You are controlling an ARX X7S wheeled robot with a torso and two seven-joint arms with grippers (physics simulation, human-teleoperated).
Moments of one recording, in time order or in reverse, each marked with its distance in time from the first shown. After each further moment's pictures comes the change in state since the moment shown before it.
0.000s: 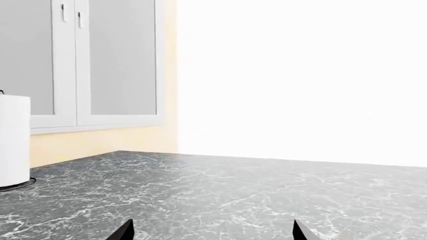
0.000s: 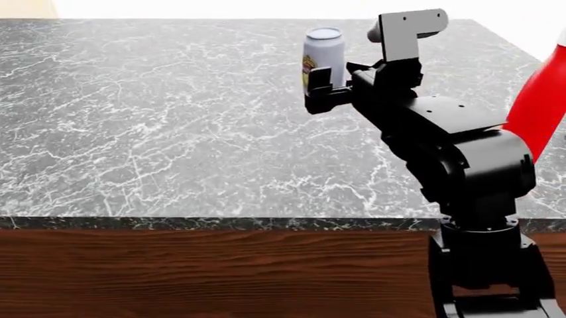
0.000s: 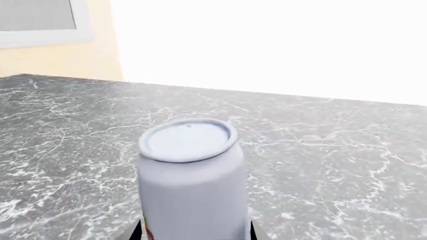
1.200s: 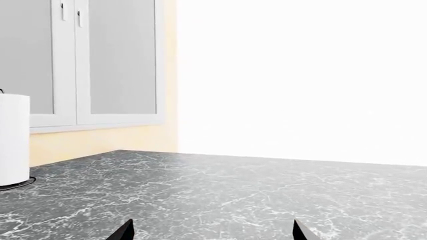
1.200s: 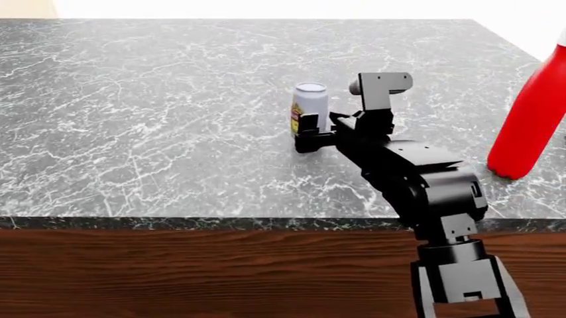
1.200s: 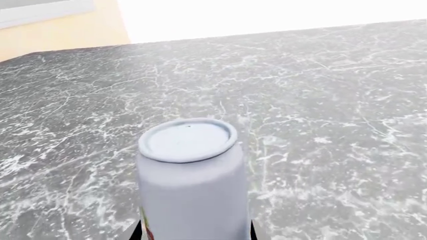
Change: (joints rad) left arm 0.000 0.003 0.012 -0.004 0.013 0.007 0.004; right arm -0.107 -0.035 -0.020 0.225 0.033 -0.162 -0.044
